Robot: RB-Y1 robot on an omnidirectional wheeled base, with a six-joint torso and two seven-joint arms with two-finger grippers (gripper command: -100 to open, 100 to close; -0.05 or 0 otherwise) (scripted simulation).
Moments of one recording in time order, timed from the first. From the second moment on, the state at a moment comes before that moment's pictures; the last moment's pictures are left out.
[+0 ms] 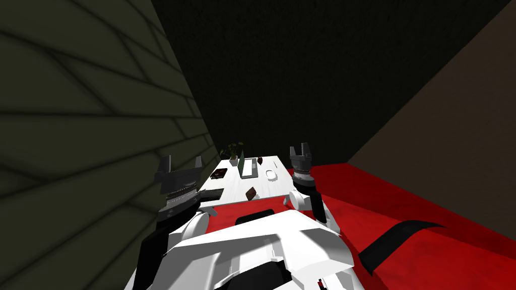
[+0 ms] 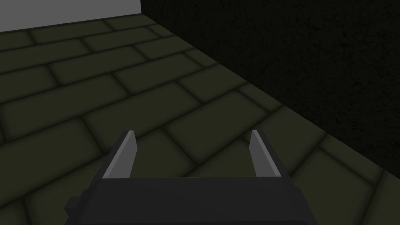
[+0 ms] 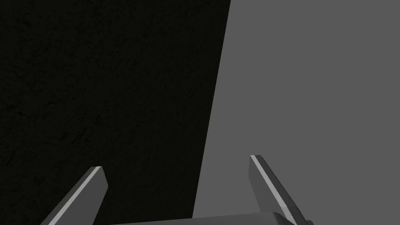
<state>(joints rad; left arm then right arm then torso) 0.52 -0.03 -0.06 -2.38 0.10 -0.51 0.15 0.48 -0.03 -0.02 -2.32 -0.09 -0.62 0.12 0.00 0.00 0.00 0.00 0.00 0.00</state>
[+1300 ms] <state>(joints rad) 0.50 0.05 -0.06 -2.35 0.10 -0.50 0.16 0.48 -0.03 -0.02 -2.32 -0.09 -0.62 0.12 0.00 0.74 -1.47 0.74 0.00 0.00</state>
